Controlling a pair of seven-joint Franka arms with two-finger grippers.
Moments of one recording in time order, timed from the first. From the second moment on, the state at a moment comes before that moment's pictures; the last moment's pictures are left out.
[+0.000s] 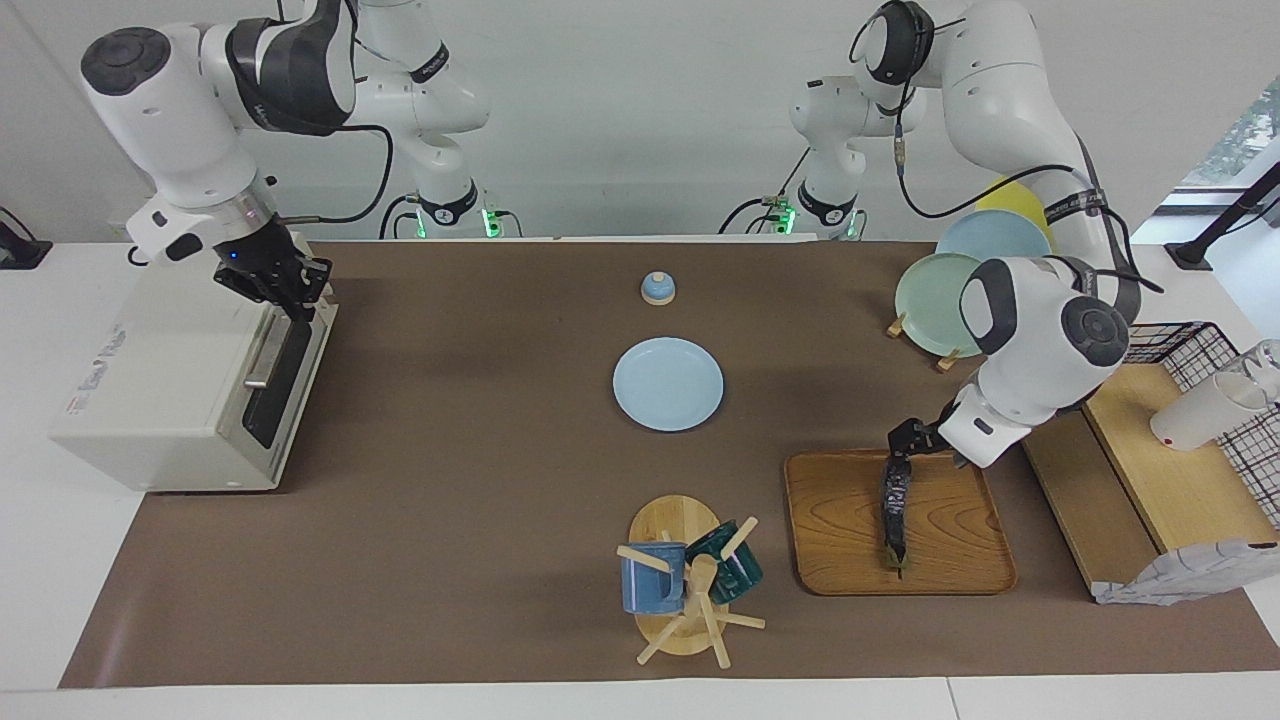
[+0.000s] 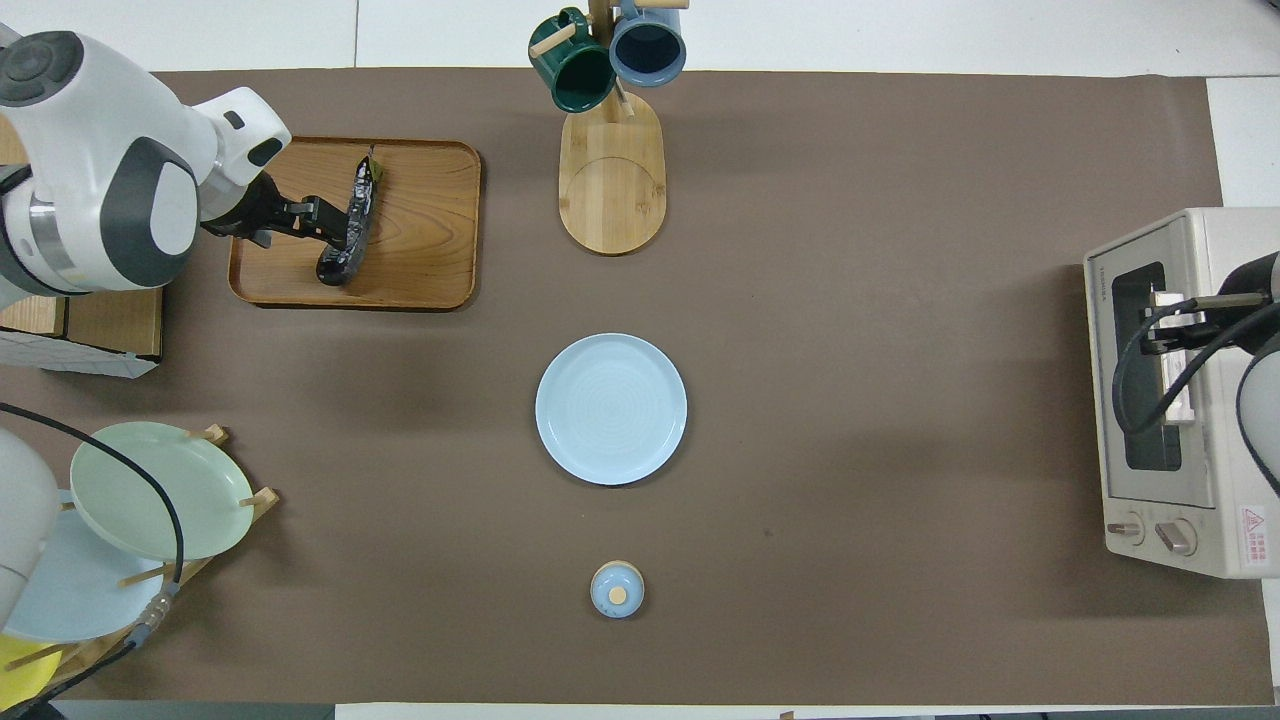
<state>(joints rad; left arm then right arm) -0.06 0.54 -0.05 -1.50 -0.06 1.99 0.07 0.04 -0.07 -0.12 -1.88 -0.08 1.77 -0.04</state>
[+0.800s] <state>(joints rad) -0.10 0.59 -0.05 -1.53 -0.06 2.07 0.08 0.02 -0.08 -0.12 -2.02 -0.23 1.90 -0.02</state>
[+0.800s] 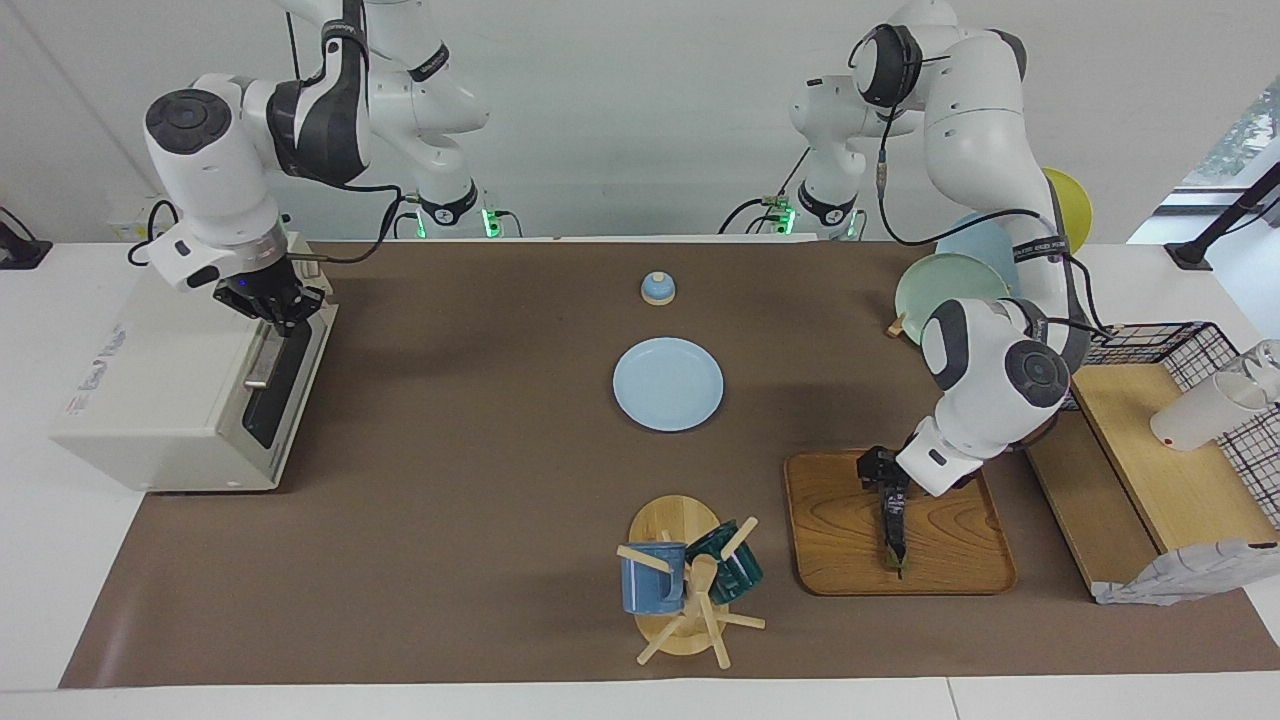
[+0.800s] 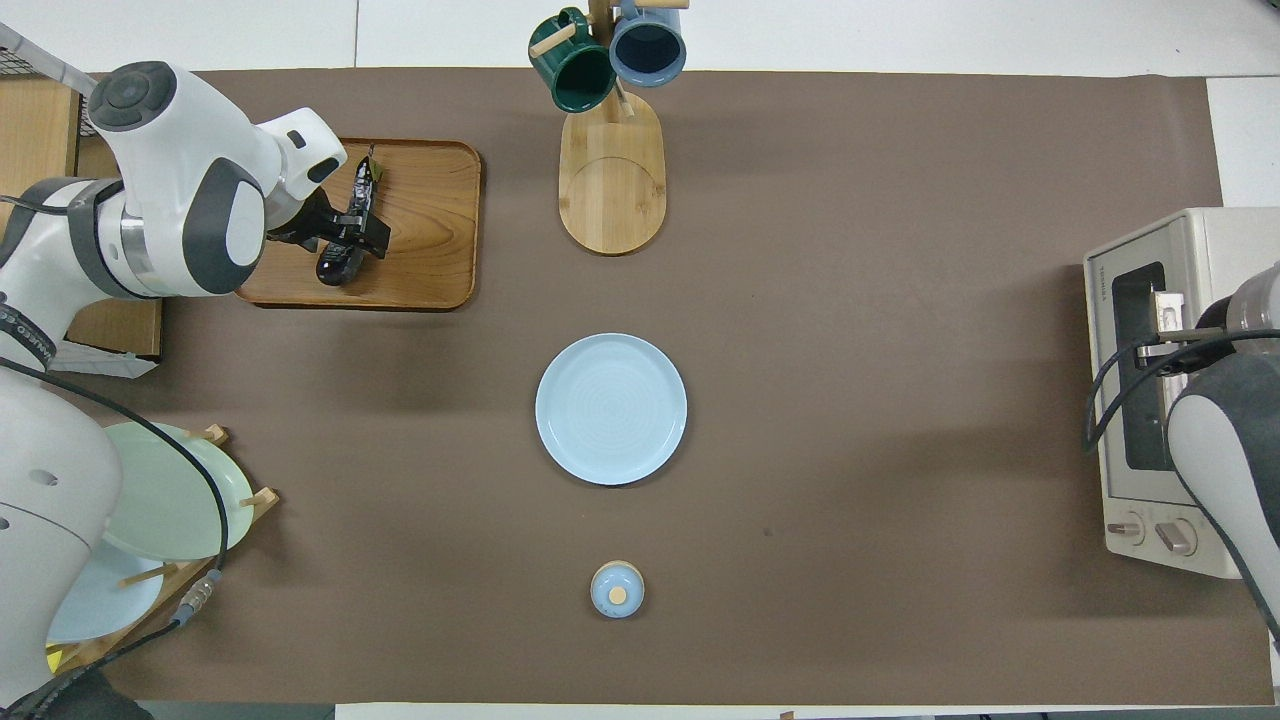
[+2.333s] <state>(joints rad) -0.42 0.10 -0.06 -1.88 -0.20 1.96 -0.34 0.05 -0.08 -0.11 -2.10 -0.20 2.01 -0.03</state>
